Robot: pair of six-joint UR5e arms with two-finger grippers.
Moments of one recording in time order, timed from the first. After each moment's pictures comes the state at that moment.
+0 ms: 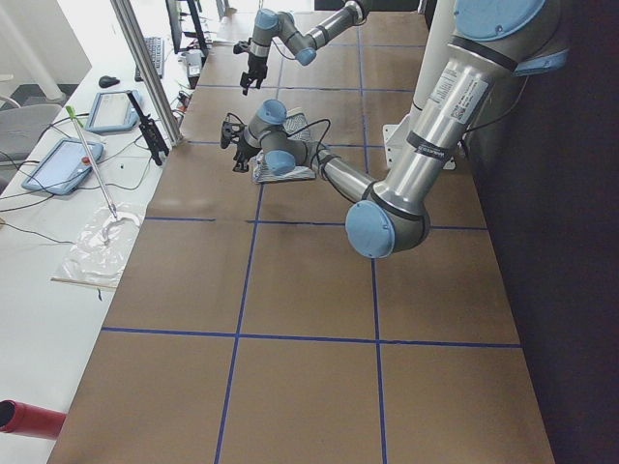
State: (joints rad) left arm -0.84 -2.00 -1.56 -2.26 -1.78 -1.18; right arm 0.90 -0.97 1.38 -1.15 1.96 1.39
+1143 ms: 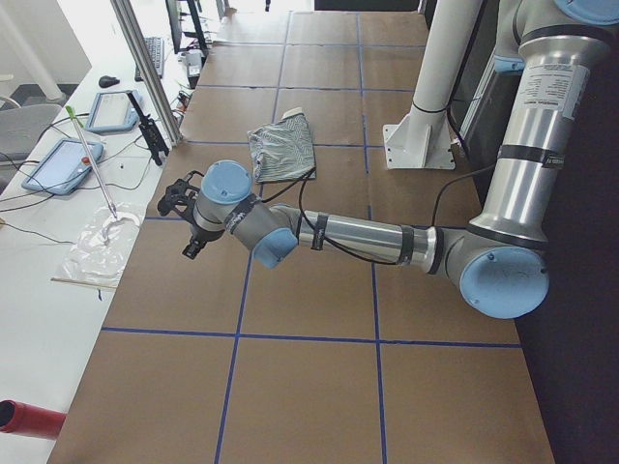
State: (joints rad) left arm -1.53 -1.75 -1.52 -2.18 -2.36 -0.21; right arm 1.53 -1.32 1.29 -1.18 2.32 0.21
